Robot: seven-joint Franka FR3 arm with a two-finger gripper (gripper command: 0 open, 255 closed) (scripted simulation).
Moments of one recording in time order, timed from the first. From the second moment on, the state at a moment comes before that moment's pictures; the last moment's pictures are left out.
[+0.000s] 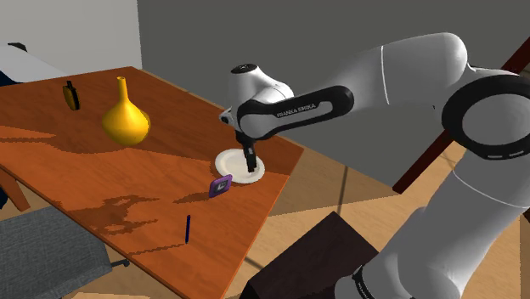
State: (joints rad) arm 0.16 0.15 0.11 -2.07 -0.26 2.05 -0.70
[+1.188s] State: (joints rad) arm 0.25 0.57 0.16 -1.82 -0.44 2.20 -0.88
